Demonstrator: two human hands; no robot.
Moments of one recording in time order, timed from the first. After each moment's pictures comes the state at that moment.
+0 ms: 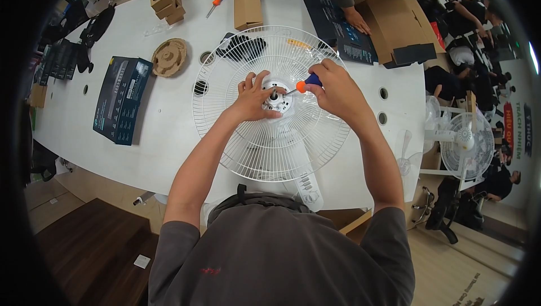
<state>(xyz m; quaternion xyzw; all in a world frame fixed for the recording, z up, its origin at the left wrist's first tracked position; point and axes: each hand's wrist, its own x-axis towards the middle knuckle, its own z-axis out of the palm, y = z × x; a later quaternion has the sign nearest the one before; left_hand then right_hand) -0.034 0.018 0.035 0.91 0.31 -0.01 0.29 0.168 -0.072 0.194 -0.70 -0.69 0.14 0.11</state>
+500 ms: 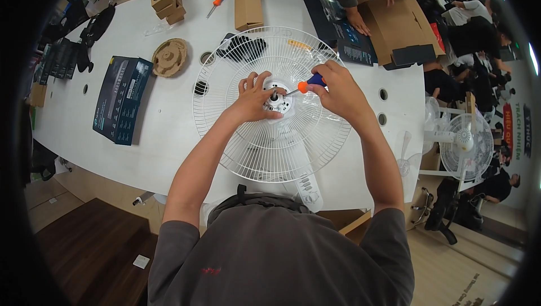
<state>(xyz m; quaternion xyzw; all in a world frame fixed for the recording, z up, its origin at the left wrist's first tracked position) -0.036 0.017 0.034 0.91 0.30 0.01 0.28 0.176 -0.070 0.188 -0.70 -0.68 0.16 0.14</state>
